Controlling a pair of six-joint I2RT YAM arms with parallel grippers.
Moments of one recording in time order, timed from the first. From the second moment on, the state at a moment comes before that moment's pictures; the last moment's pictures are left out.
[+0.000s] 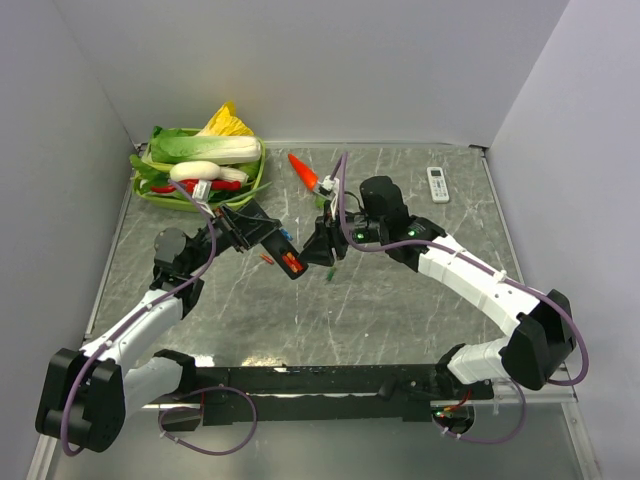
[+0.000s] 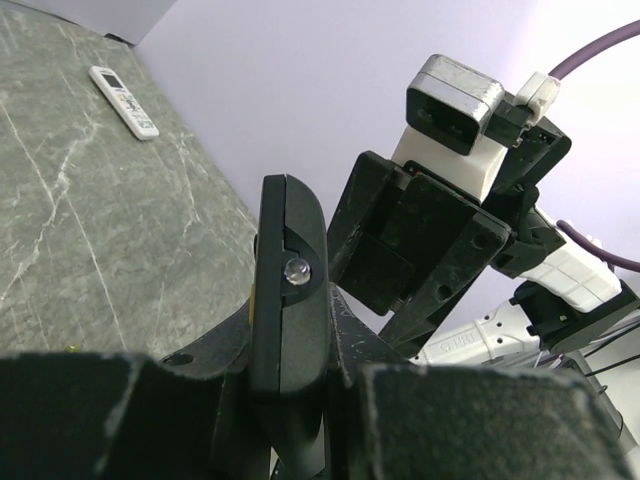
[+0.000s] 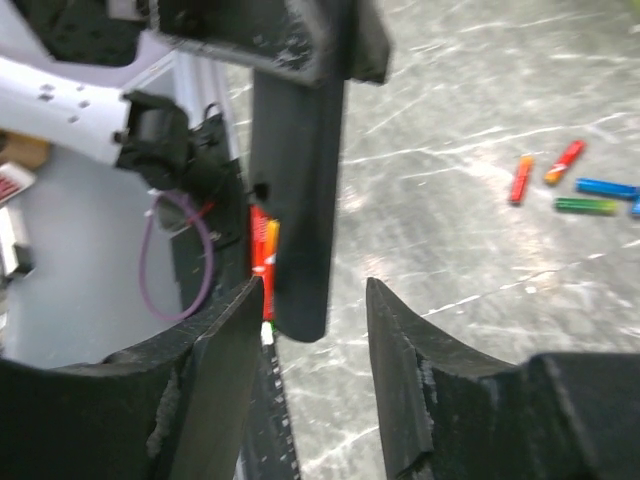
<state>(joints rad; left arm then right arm) -0.29 1.04 0.49 0.85 0.68 -1.09 0.67 1.35 1.13 -0.22 -0.73 0.15</state>
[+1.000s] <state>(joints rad) -0.29 1.07 0.50 0.91 0.69 -1.10 0.66 1.39 1.12 -0.21 -0.85 0.16</state>
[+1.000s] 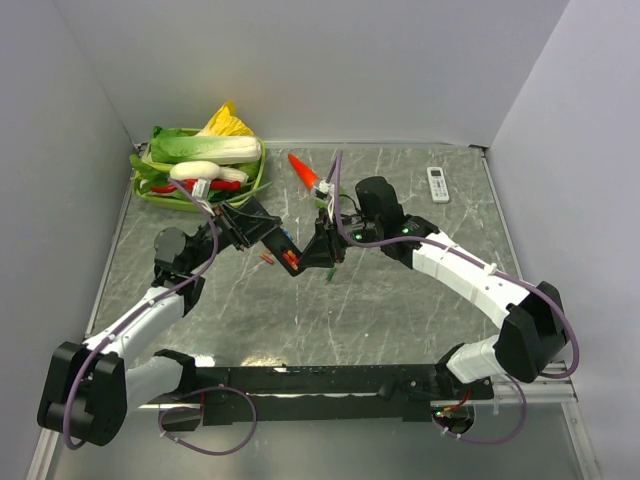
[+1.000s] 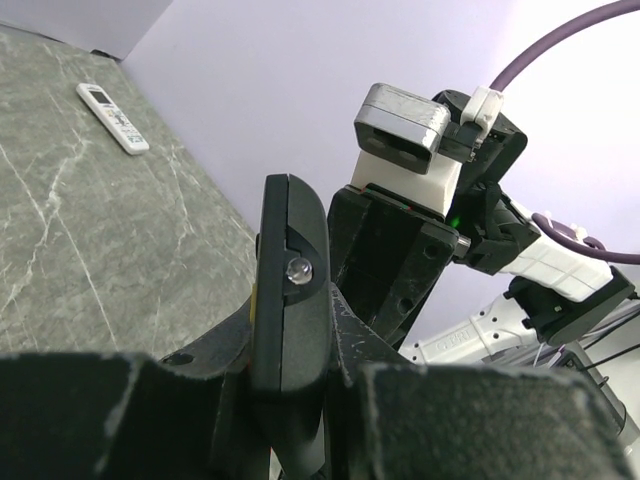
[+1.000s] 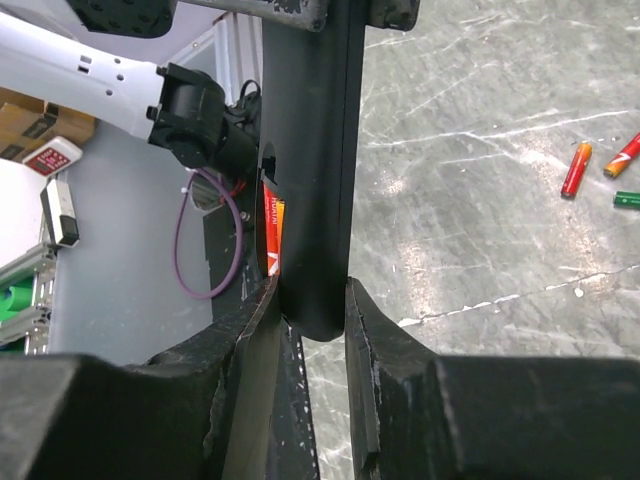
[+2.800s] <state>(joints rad) -0.44 1.19 0.57 0.93 0.82 -0.94 0.71 1.38 1.09 -0.06 -0.81 0.38</state>
